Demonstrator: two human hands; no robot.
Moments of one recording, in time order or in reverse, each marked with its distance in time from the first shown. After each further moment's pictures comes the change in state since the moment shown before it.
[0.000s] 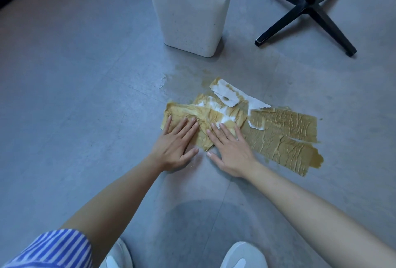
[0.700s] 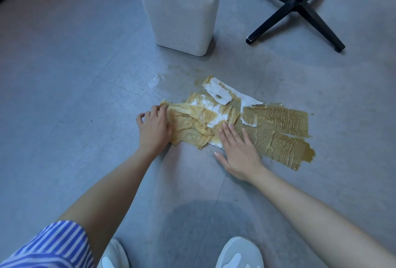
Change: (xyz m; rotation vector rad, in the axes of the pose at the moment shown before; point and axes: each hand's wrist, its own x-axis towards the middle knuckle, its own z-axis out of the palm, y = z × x) left_hand 0.022 -0.015 -0.015 -0.184 0.234 -0.541; right_hand -0.025 0.014 0.012 0.077 0.013 0.144
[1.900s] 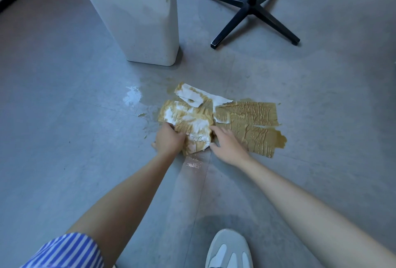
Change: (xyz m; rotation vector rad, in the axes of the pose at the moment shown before) left_hand -0.012 0.110 -0.003 -0.455 -0.294 -0.485; right_hand -0.020 0.021 -0.032 0.613 0.054 0.246
